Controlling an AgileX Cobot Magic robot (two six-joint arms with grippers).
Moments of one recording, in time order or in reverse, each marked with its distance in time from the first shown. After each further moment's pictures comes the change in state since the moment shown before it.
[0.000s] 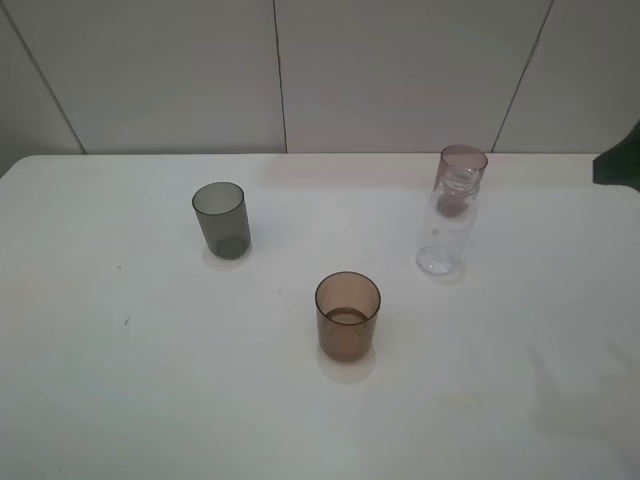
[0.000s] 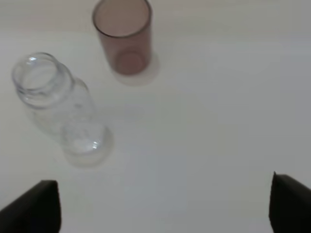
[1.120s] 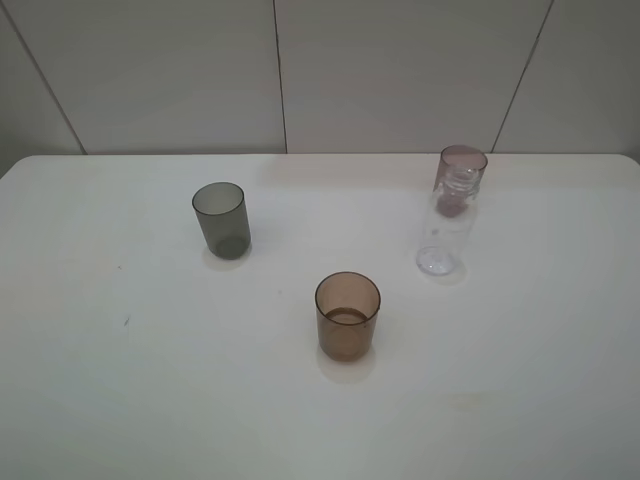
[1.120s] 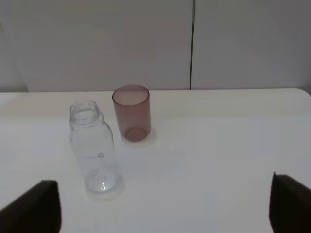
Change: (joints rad) left arm 0.000 0.000 0.000 0.000 0.000 0.000; right arm -0.005 -0.886 0.158 0.004 0.251 0.038
